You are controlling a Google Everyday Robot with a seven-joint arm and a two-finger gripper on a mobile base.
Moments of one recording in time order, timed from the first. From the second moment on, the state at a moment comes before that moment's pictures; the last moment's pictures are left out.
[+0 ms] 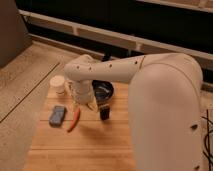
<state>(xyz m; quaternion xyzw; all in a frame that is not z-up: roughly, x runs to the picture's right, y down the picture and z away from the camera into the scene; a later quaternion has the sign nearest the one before) -0.096 0.113 0.737 -0.29 0.30 0.66 0.63</state>
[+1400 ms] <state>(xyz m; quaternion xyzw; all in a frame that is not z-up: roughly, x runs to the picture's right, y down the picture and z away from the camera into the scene) -0.044 0.131 0.709 -0.26 0.35 0.67 0.60</state>
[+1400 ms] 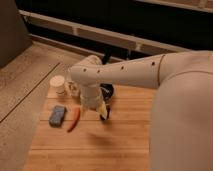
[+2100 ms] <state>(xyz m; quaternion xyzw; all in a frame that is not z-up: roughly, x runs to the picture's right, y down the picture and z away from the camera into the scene) -0.028 0.064 0.777 -0.25 0.34 0.66 0.62</state>
